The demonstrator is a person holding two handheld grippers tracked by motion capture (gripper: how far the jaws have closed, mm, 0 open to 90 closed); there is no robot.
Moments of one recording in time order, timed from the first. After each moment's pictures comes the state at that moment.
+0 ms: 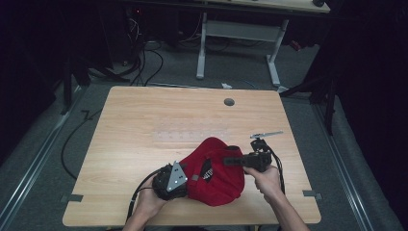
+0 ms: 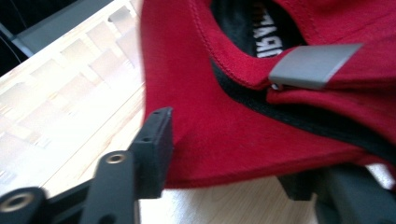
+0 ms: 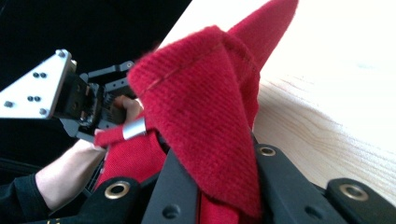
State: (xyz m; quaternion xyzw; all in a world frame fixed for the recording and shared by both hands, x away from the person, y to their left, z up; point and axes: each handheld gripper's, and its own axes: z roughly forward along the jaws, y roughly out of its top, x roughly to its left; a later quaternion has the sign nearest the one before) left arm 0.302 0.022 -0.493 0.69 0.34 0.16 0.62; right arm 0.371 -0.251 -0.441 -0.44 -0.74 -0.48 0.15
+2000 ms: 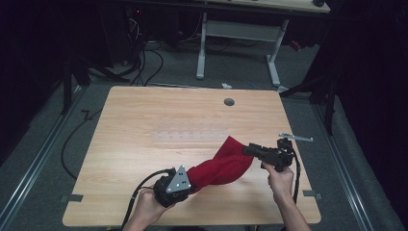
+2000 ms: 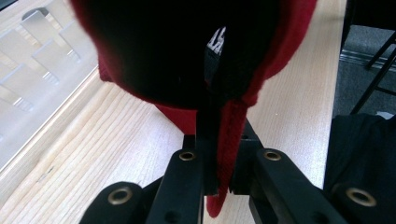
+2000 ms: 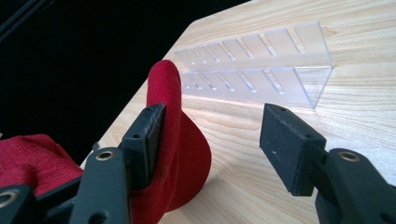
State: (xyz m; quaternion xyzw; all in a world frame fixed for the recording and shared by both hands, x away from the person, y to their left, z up) left arm 0.274 0.017 -0.461 0.74 0.31 0.04 0.60; right arm 0.364 -0.312 -0.447 -0.51 -0.65 -0.56 0.03
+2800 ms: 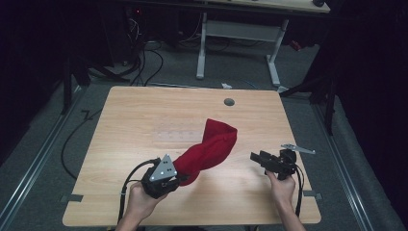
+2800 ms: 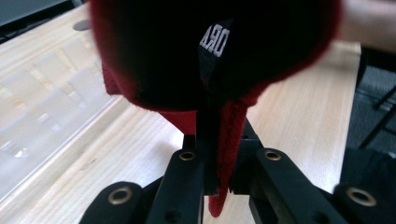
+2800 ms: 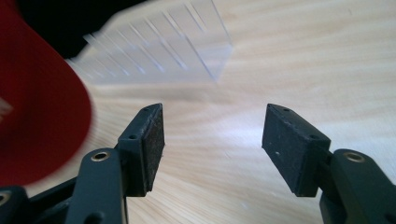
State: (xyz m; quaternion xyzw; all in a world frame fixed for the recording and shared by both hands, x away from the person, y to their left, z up) left arm 0.294 0.045 -0.434 0.68 0.37 0.05 0.64; right arm 0.354 -0.332 -0.496 -0.57 -0.66 -0.48 -0.08
